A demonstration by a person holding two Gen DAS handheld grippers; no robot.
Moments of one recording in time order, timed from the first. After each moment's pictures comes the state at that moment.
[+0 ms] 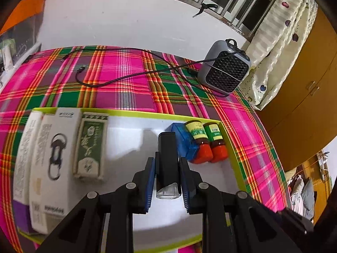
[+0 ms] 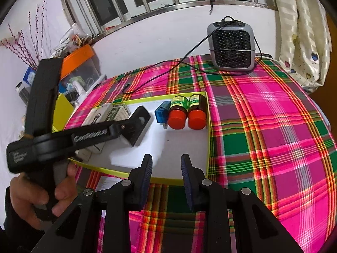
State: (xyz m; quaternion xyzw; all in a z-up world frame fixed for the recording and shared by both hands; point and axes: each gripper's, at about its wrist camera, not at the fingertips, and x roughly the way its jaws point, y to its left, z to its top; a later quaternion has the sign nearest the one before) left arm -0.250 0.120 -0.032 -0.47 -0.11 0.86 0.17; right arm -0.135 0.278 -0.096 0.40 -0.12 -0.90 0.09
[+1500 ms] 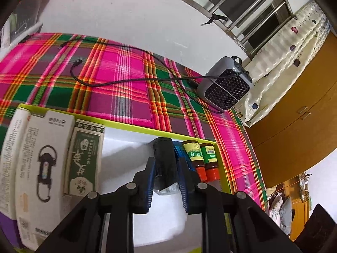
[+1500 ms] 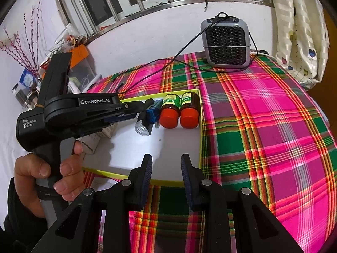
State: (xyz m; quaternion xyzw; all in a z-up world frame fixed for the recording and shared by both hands) left arm -0.270 0.104 -0.036 -0.47 -0.19 0.84 0.19; right arm -0.138 0.284 -0.100 0.41 -0.12 -0.90 0.08
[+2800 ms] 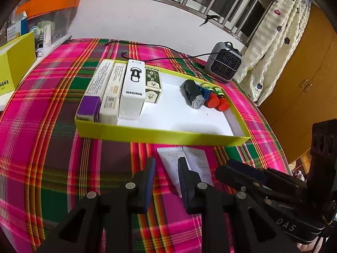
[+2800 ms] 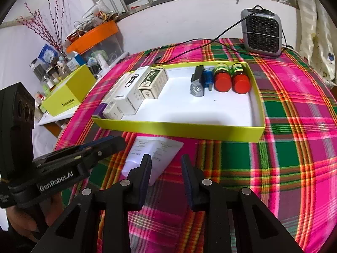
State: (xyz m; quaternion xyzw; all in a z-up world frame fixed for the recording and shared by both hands) left arm -0.114 0.047 -0.040 -0.44 -0.12 0.88 0.16; right arm -0.094 0.215 -0.114 0.43 -0.10 -0.88 0.15
